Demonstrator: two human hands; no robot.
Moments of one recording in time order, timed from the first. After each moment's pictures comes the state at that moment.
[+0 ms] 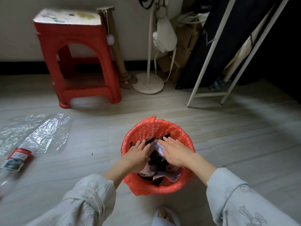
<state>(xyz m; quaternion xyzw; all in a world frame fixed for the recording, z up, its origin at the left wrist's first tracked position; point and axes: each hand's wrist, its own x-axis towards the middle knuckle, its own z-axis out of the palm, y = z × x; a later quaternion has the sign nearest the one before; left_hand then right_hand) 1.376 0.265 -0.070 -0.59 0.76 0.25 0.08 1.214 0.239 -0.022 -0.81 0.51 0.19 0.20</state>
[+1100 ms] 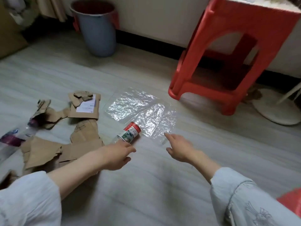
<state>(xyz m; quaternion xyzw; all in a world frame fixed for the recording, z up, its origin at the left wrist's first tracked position) 1.811 0.383 -0.135 -0.74 0.60 0.28 0.09 1.646 0.212 -0.147 -0.92 0.30 0.21 0.16</state>
